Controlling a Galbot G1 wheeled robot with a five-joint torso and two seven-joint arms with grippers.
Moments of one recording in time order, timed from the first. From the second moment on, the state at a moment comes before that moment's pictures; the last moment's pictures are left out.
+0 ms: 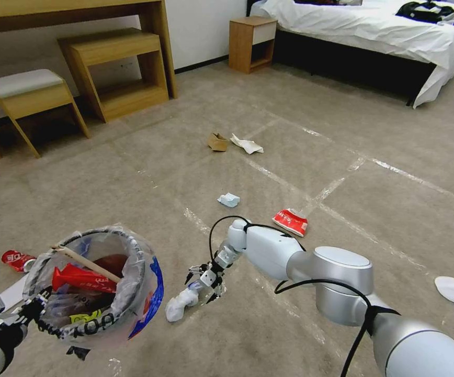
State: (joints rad) left arm 1.82 -1.38 -1.22 -2.49 -1.37 0.71 -0.55; right arm -0.11 1.61 -1.04 0.41 -0.04 0.77 -0.87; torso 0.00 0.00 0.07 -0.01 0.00
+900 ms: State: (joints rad) left arm 1.82 -1.40 -1.18 -2.50 -1.33 0.71 -0.54; right arm -0.17 1.61 -1.13 0.41 -0.03 0.70 -0.64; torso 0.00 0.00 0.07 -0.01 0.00
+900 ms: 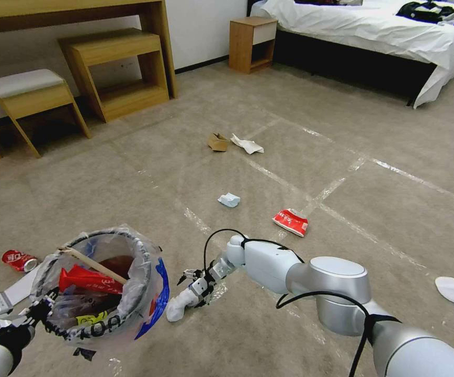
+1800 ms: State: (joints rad) left arm 1.82 -1.41 -1.15 -2.50 -1.31 0.70 -0.53; right arm -0.19 1.61 -1.17 0.37 0.01 0.68 -0.60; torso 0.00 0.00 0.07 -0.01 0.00
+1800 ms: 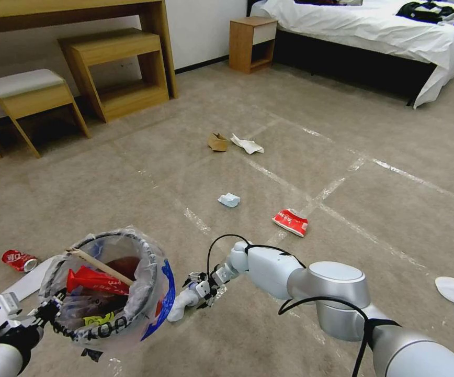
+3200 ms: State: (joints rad) left arm 1.83 -1.41 -1.13 -2.50 -1.29 0.69 -0.52; right arm -0.22 1.61 -1.11 0.36 -0.02 0.70 -0.58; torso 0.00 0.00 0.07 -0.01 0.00
